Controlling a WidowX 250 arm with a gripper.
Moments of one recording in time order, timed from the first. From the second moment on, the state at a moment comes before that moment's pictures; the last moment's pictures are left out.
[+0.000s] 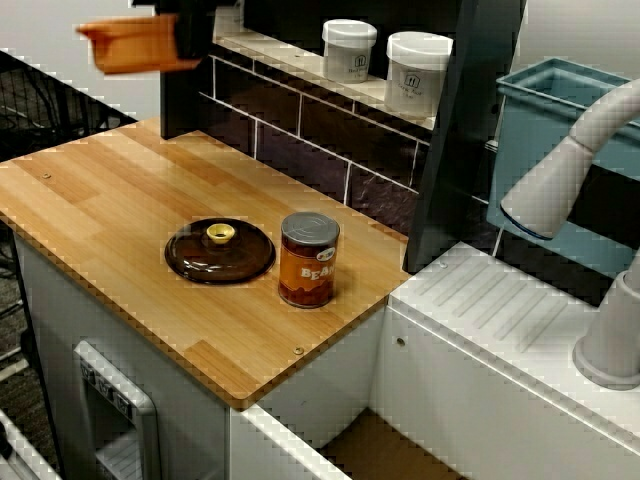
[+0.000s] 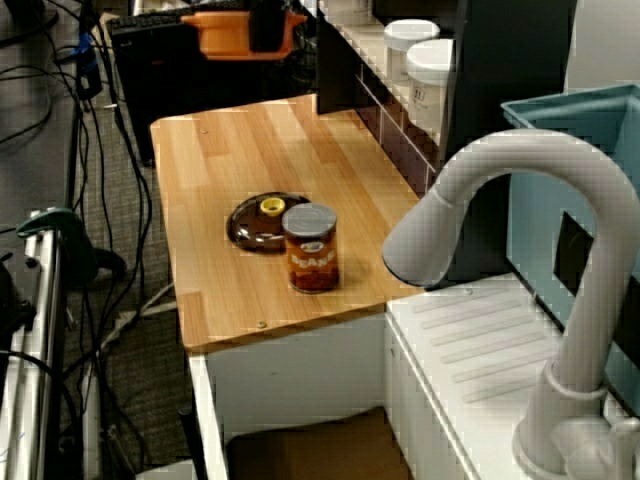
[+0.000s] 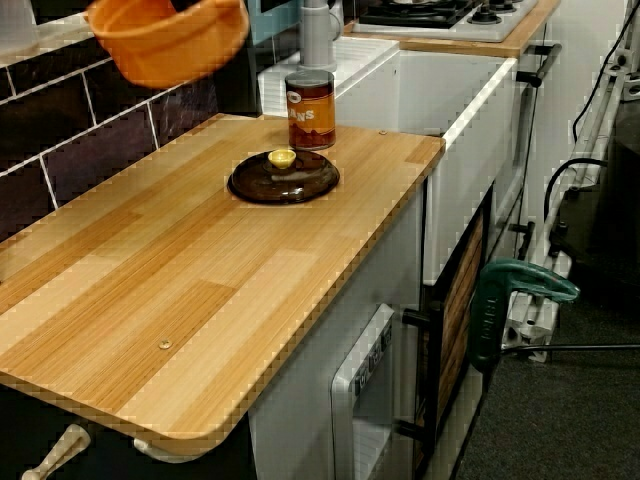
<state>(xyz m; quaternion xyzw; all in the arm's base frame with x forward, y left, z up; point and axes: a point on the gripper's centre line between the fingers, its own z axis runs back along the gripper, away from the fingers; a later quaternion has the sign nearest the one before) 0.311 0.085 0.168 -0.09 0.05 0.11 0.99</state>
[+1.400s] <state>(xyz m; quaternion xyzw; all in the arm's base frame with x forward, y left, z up) 0.285 0.092 0.136 0.04 -0.14 0.06 0.99</state>
